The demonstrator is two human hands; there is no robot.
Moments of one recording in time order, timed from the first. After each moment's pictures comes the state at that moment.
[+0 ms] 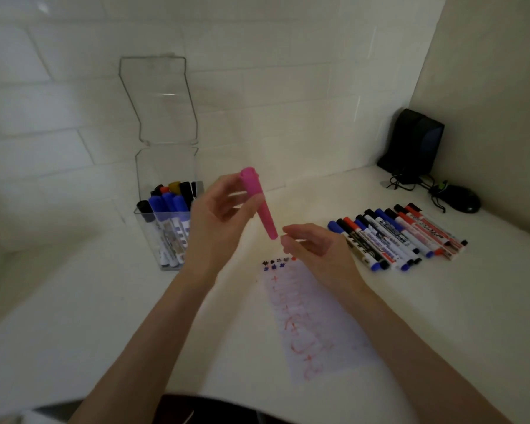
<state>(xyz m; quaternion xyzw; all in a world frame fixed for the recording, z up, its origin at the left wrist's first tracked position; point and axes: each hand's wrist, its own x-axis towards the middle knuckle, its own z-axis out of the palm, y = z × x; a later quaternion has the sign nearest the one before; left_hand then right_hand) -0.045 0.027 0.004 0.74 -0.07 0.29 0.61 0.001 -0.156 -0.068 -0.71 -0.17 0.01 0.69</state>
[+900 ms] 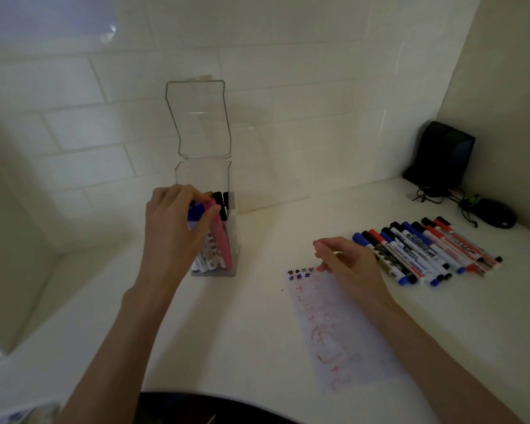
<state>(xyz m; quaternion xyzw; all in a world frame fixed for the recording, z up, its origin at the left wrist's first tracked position) -0.062 0.129 0.004 0.89 0.02 0.41 0.18 0.009 -0.160 -0.080 -0.75 -0.15 -0.03 0.64</state>
